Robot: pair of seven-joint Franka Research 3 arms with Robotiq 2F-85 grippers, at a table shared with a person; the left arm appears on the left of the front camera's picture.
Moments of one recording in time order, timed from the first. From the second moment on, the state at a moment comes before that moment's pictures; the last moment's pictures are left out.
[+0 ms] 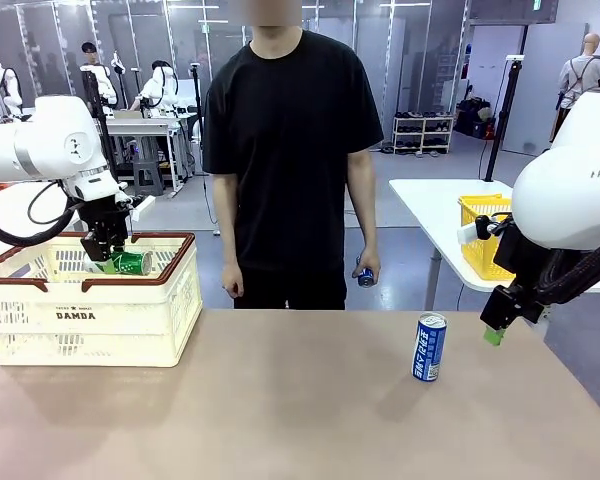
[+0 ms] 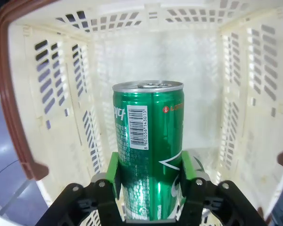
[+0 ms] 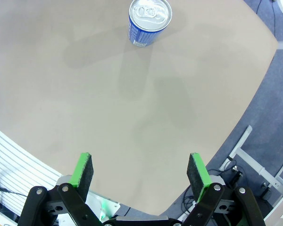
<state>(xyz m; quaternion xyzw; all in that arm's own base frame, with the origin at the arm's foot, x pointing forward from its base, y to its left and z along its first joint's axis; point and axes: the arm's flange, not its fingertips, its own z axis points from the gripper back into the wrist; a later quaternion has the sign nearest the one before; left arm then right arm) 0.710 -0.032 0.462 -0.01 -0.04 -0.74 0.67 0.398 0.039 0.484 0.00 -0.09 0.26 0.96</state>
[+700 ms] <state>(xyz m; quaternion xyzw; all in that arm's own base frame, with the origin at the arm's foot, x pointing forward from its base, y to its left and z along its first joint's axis) 0.720 -0.043 0.383 -0.03 -0.04 -0.75 0.66 0.398 0.039 0.484 0.00 -0.09 0.26 0.96</state>
